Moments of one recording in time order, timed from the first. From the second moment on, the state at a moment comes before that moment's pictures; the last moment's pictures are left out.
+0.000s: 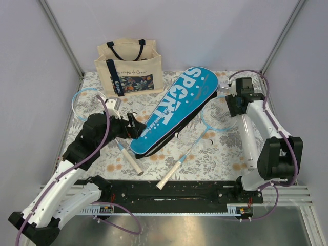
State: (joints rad) left arm -0.53 0.71 0.85 -0.48 0.08 -0.40; right arm 0.04 1.55 1.24 -0.64 0.29 -0.28
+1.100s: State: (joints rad) left arm -0.64 1.30 0.92 0.10 0.51 -0.73; right arm 0.11 1.52 1.79 -1.09 -0.19 0.00
